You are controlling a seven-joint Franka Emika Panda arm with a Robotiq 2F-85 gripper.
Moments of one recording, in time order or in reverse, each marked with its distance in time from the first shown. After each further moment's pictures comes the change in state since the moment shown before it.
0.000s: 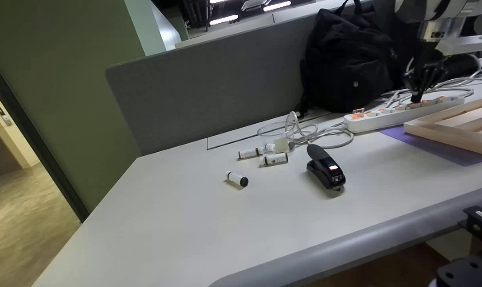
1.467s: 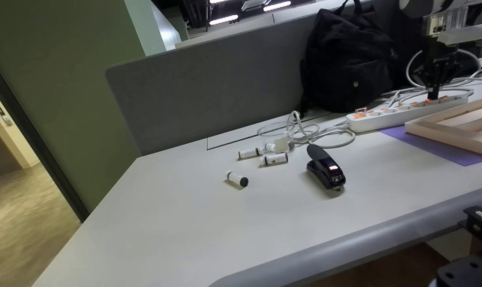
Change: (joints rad) arm 0.121 0.007 -0.186 0.108 -0.128 -0.264 0.234
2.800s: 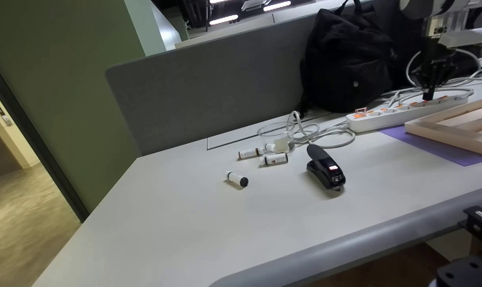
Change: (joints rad) arm -0.061 0.003 0.071 -0.025 0.024 0.083 -0.080
